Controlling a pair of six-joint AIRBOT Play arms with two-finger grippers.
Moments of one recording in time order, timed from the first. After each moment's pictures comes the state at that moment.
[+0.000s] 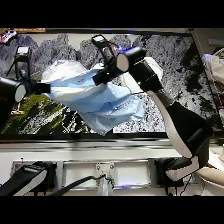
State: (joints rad) left arm -0.20 -0.99 1.05 1.90 -1.05 -1.82; right arm 0.64 -1.68 1.86 -1.44 1.16 1.53
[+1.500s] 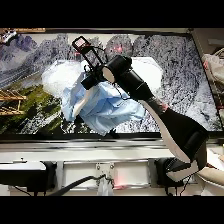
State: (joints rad) left arm 0.80 -1.62 1.37 2.12 -0.65 -1.61; right arm 0.74 -1.68 1.86 -1.55 1.08 1.51
